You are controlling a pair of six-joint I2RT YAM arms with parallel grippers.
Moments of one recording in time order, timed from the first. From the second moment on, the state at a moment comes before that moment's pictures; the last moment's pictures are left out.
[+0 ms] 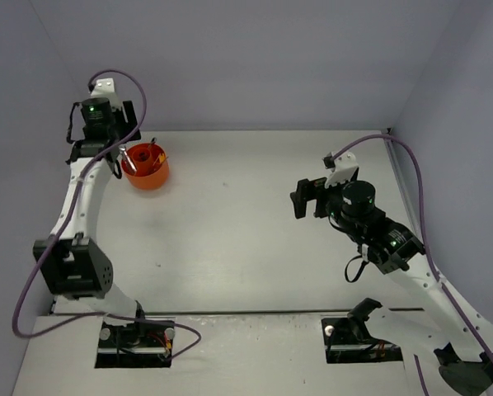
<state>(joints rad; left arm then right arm) 0.05 1.57 1.59 -0.40 -0.12 -0.07 0.63 0.88 1.01 -0.44 0.23 0.16</state>
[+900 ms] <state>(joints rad) 0.05 0.30 0.90 -0.88 -0.35 -0.11 0.63 0.51 0.92 -0.55 0.49 0.11</state>
